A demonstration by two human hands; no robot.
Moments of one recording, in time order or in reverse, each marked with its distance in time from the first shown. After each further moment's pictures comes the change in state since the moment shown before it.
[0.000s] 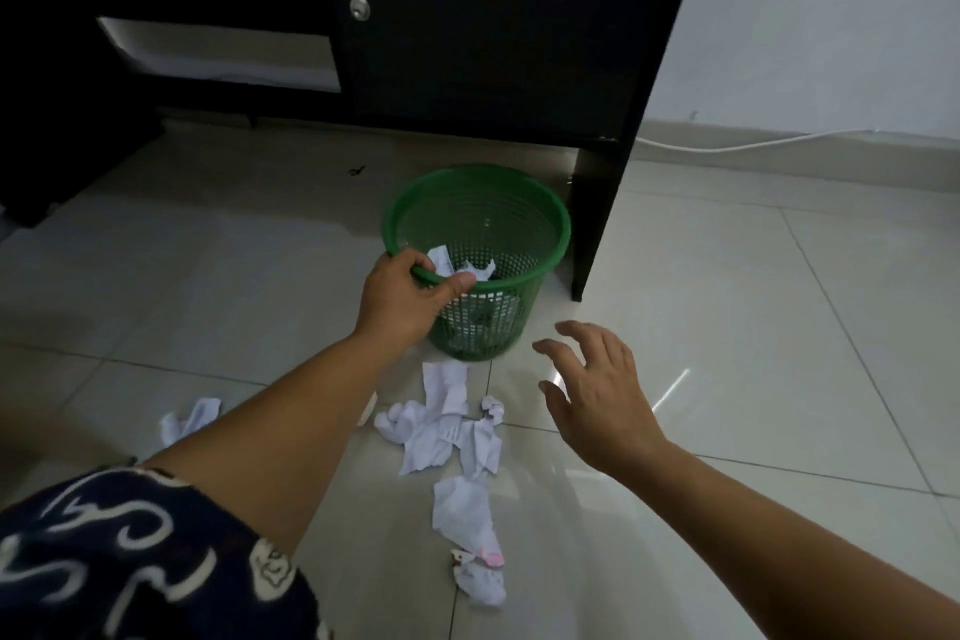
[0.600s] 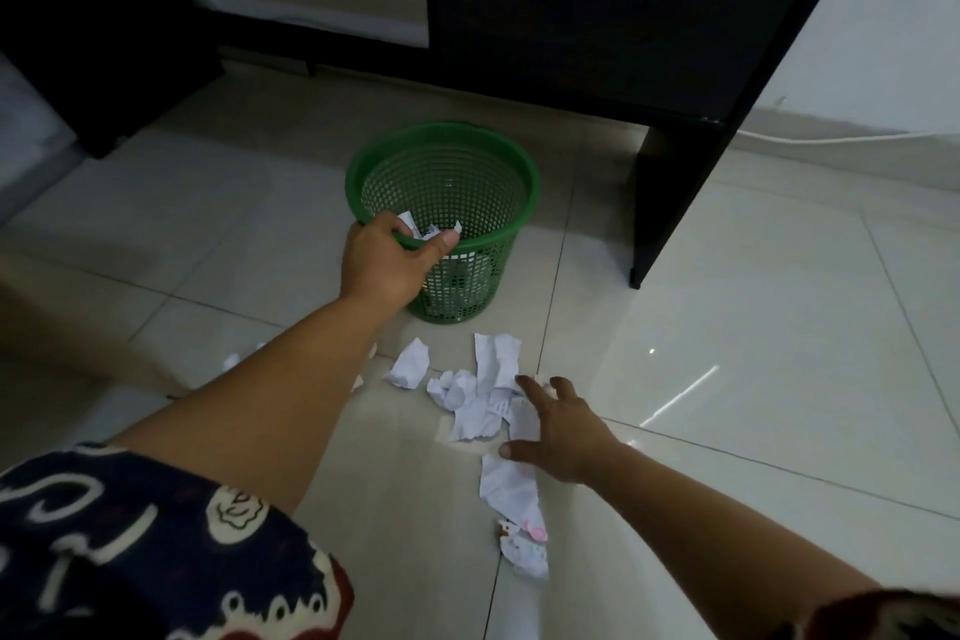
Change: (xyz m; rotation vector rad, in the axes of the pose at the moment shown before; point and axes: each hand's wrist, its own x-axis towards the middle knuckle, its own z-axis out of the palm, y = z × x) left_hand 0.008 -0.048 -0.073 0.087 0.123 -0.157; right_hand 0.003 -0.062 0.077 0.198 -0.818 0.228
